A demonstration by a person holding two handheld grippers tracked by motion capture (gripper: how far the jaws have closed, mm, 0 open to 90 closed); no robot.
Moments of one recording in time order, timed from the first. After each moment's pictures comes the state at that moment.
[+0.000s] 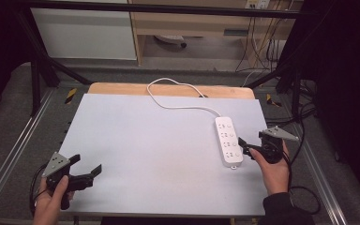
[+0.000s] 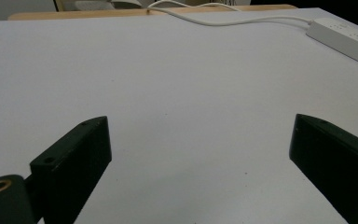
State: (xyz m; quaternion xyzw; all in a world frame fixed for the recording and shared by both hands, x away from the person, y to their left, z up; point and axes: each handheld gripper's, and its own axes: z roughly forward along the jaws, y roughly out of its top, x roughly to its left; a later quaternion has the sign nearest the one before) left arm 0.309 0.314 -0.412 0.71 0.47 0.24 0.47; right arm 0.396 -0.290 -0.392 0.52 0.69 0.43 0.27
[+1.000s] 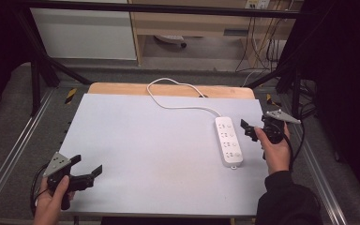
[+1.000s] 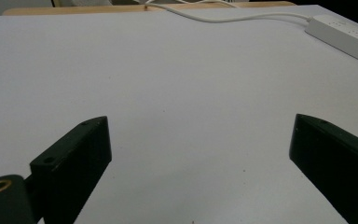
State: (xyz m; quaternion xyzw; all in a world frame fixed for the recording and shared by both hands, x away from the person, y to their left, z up) left arm 0.310 0.313 -0.414 0.71 0.47 0.24 0.47; right arm 0.446 -0.302 -0.377 0.52 0.65 0.46 0.29
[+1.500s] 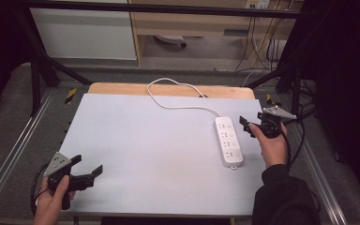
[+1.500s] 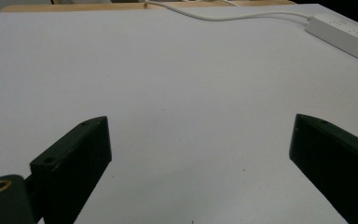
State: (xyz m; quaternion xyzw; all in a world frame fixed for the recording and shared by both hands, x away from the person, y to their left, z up) left arm 0.310 0.313 -0.415 0.71 0.47 0.23 0.47; right arm 0.461 -0.300 -0.380 0.52 0.66 0.45 0.29
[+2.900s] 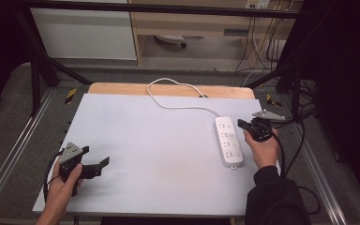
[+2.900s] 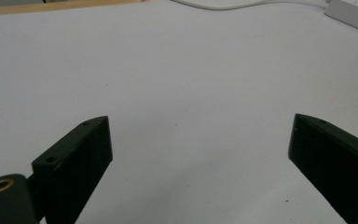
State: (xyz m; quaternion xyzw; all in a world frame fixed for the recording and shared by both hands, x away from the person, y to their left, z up) left arm 0.355 0.306 -0.432 0.73 0.45 0.23 0.45; right arm 0.460 -0.280 -0.397 0.50 0.71 0.43 0.25
